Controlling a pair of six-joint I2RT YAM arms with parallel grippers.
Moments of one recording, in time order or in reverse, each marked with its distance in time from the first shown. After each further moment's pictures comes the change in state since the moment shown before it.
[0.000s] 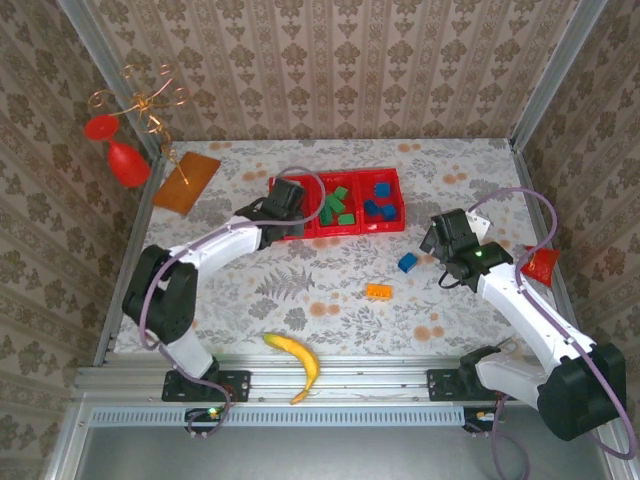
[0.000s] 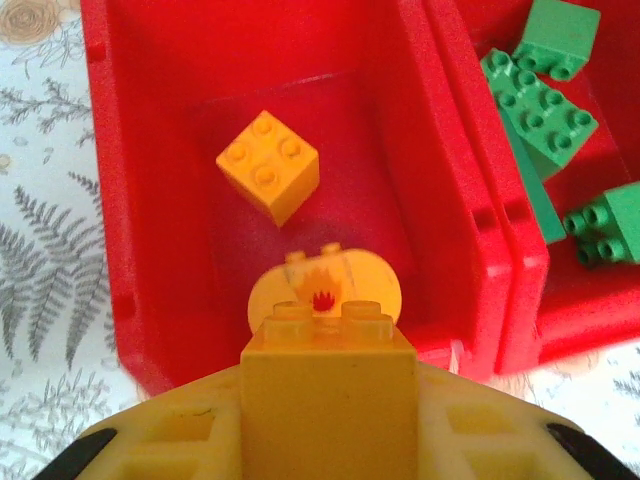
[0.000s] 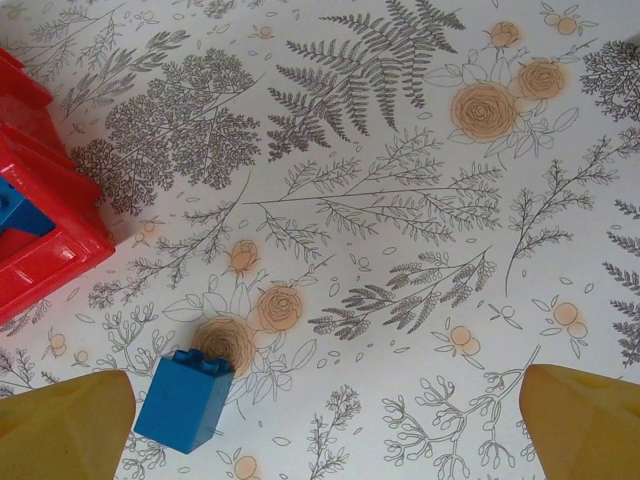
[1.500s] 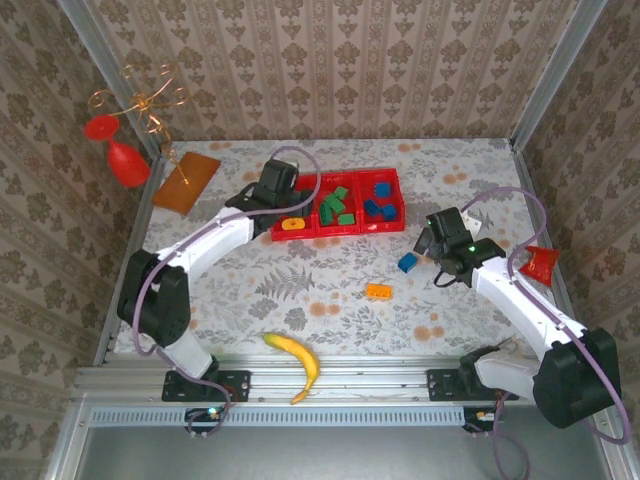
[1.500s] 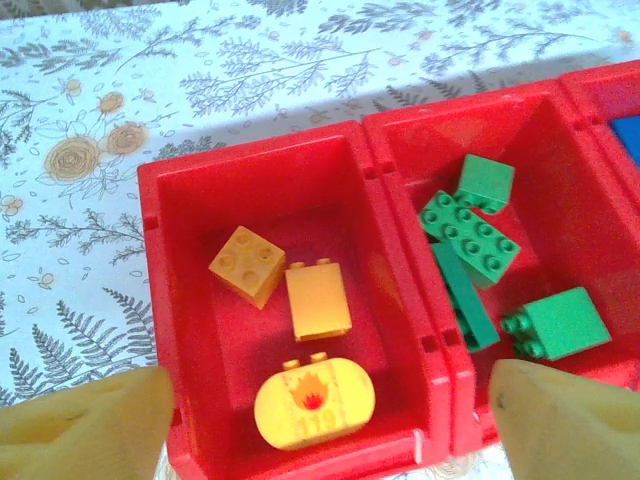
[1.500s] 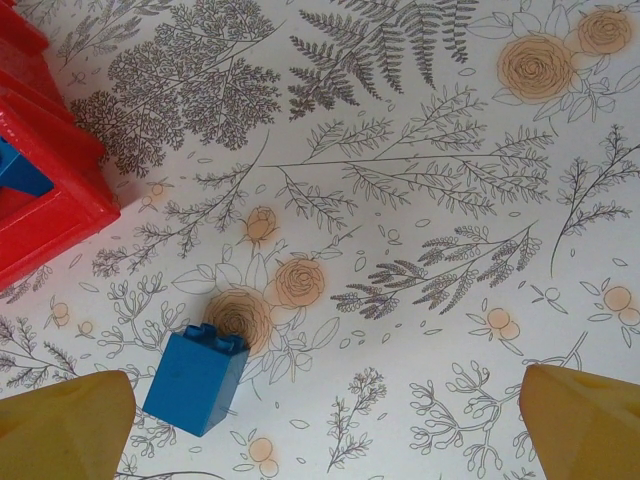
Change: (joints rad) left arm -0.003 -0.115 0.030 0.028 0.026 0.053; right arm 0.000 0.066 -0.001 0.026 -0.069 -0.004
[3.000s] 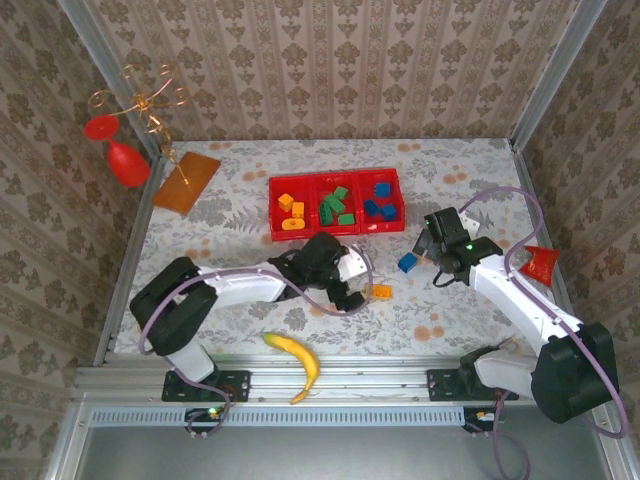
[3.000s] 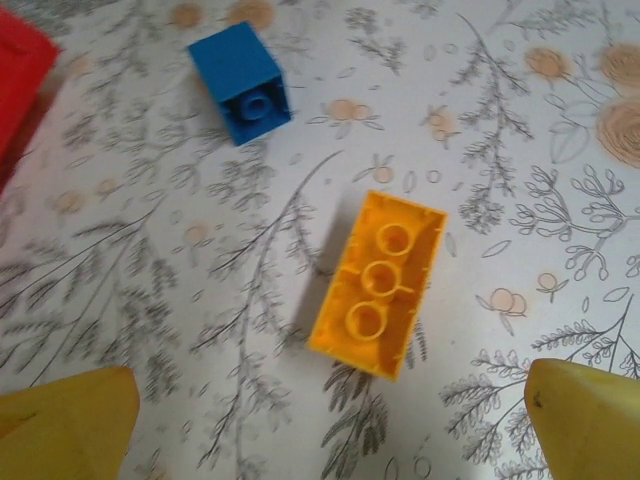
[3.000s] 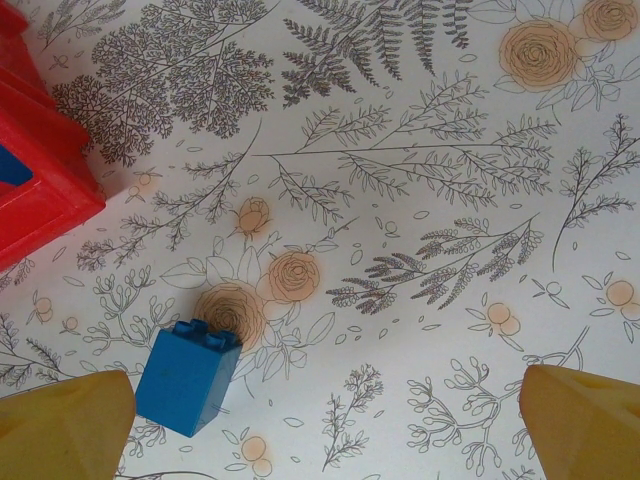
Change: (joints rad) left arm -0.374 0.111 -0.351 0.454 0.509 0.613; right arm 0.000 0.026 0.000 -0.002 -0.003 0.000
